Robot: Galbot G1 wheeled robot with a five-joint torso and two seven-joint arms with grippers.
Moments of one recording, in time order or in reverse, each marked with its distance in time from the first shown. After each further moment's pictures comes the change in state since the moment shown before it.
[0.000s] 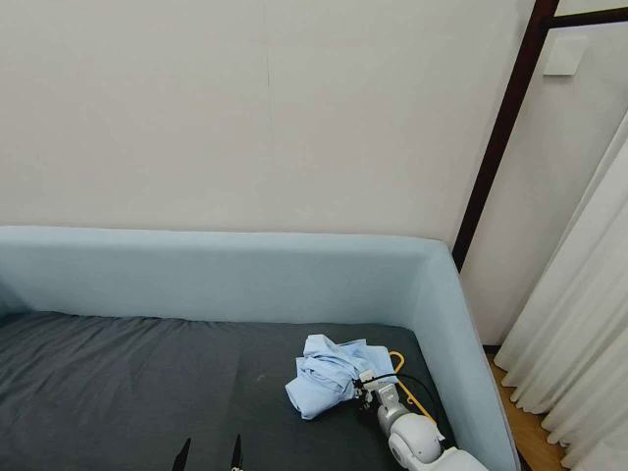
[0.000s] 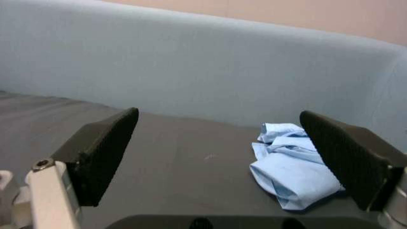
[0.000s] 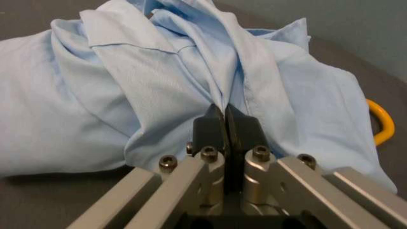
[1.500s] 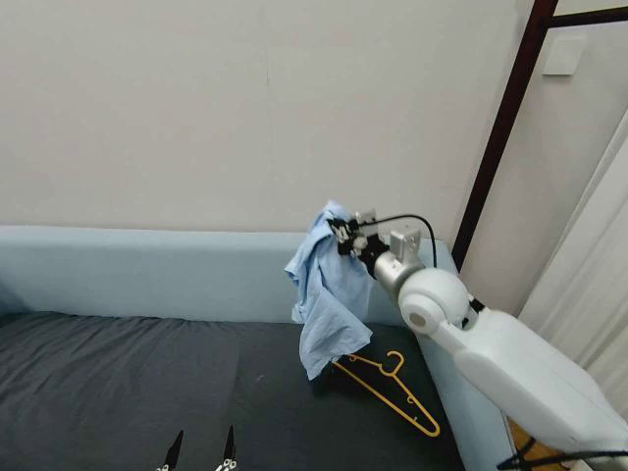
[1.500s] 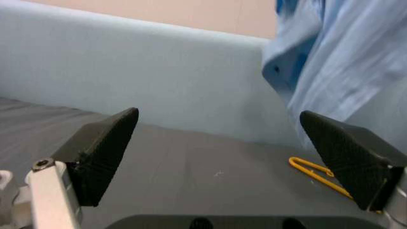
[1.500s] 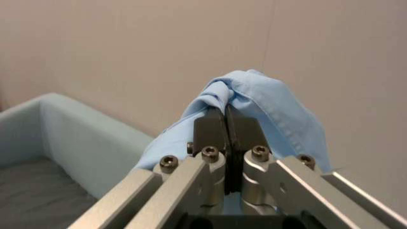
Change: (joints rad) left arm -0.008 0.009 -0.026 -0.011 -0.035 -0.031 -0.009; right arm 0.752 -0.108 -0.210 0.477 0.568 -0.074 0.218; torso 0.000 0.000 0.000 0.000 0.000
